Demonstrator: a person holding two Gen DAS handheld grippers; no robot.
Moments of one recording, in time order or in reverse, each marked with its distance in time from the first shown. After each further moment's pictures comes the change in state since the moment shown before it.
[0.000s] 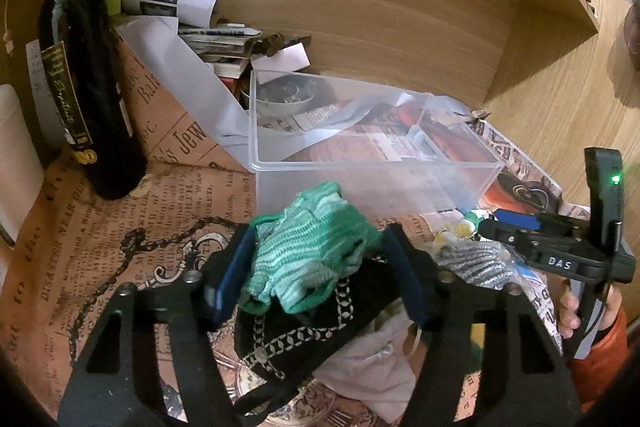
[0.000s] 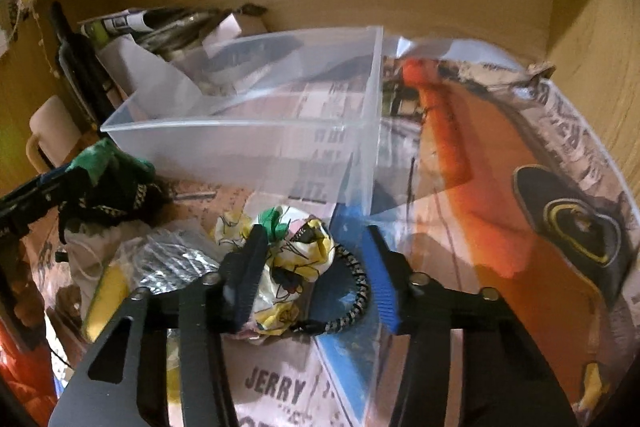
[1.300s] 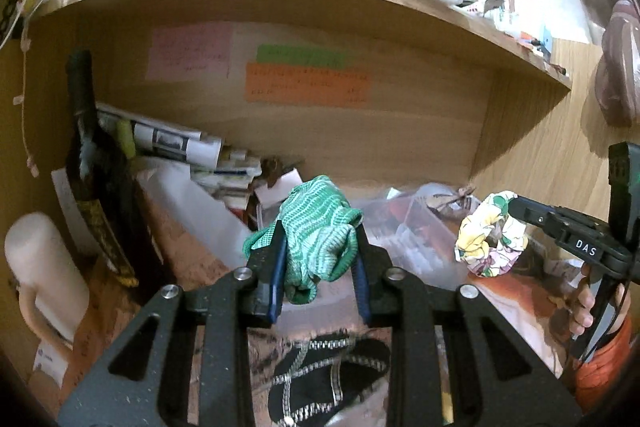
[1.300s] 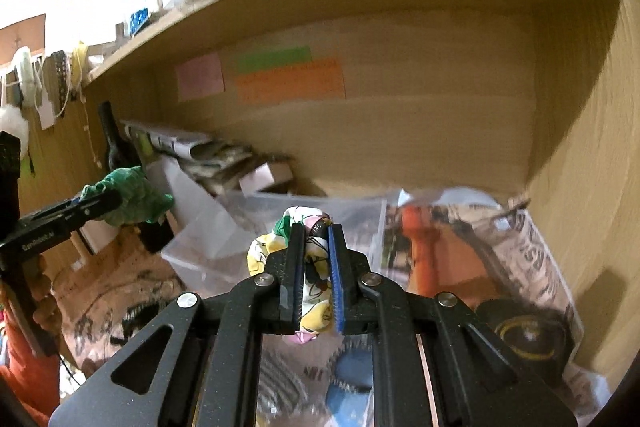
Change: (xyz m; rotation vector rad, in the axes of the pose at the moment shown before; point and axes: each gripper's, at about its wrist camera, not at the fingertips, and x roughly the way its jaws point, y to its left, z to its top) left arm -0.063 -0.008 0.067 0.076 -0.284 0.008; right arm -0.094 0.025 0.057 -0.065 -0.423 0.004
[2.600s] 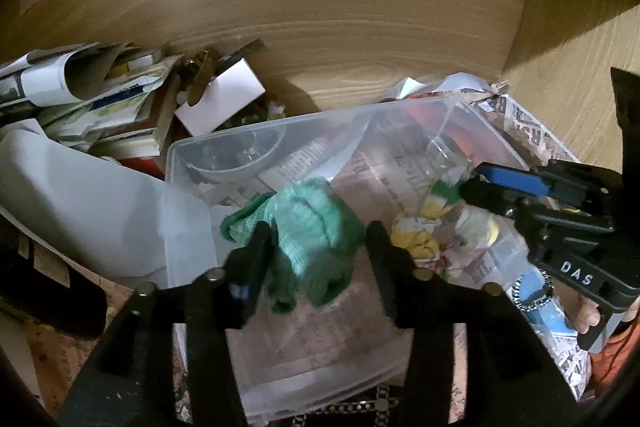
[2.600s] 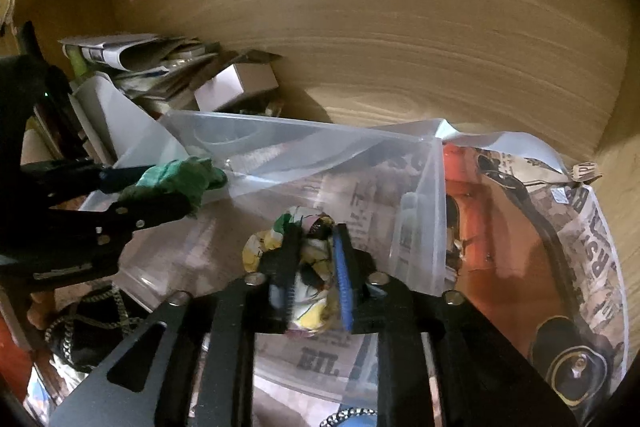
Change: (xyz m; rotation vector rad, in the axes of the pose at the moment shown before) left arm 0.173 -0.016 -0.012 0.108 0.433 -0.046; right arm 0.139 -0.007 -0.018 -0.044 0.364 -0.014
